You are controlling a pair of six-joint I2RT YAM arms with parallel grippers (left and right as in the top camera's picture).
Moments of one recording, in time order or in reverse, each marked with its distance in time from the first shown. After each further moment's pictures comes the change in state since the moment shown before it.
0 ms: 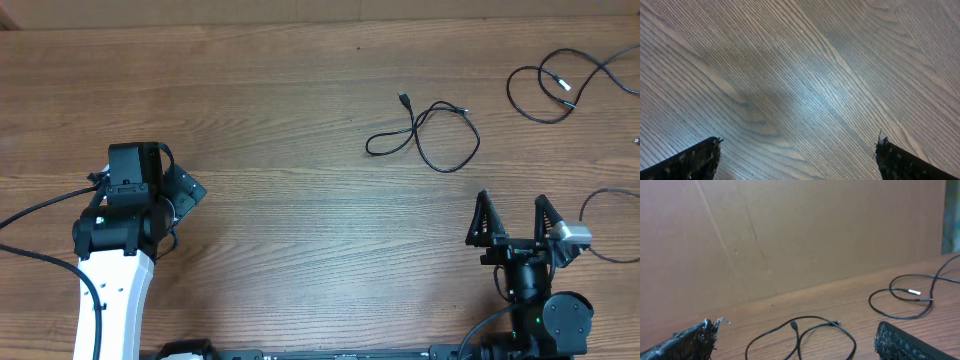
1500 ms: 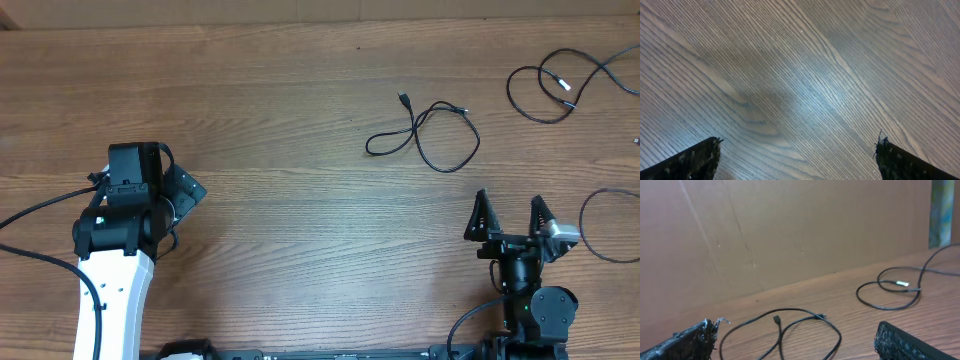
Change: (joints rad) left arm 0.000 0.000 0.000 0.000 0.000 0.000; right arm -0.116 -0.001 -0.192 0.190 -0.070 -0.031
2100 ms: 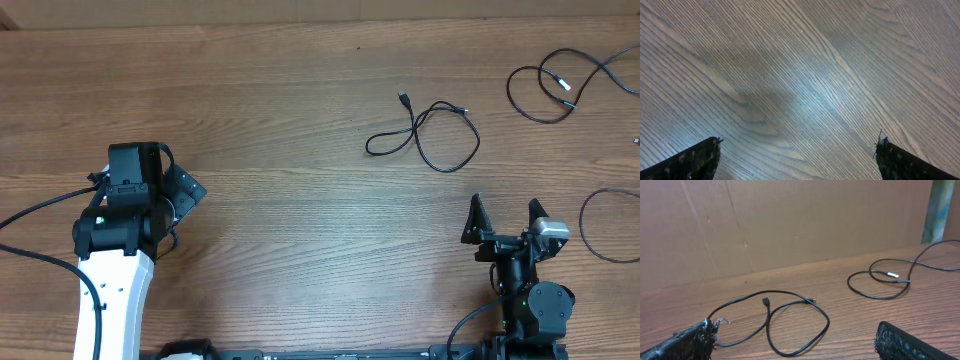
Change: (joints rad) left arm 0.000 0.000 0.000 0.000 0.000 0.000; right arm 0.000 0.000 0.000 -0.078 -0.001 -0.089
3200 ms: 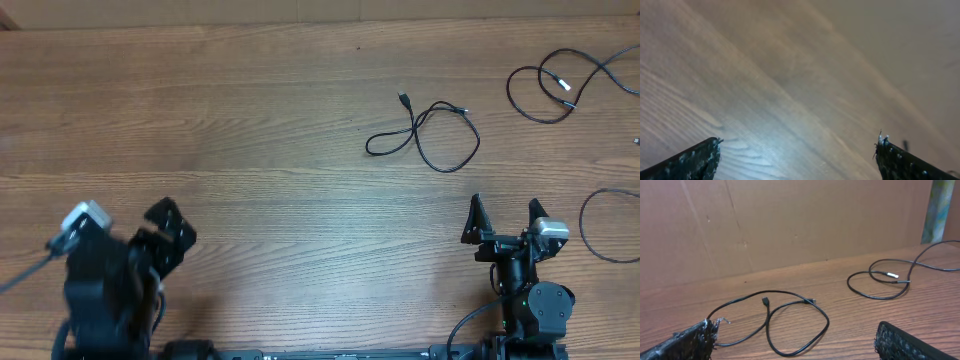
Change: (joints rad) left arm -0.067 -0.595 0.000 -0.050 -0.003 0.025; right arm 0.000 0.000 0.000 0.000 0.000 -0.002
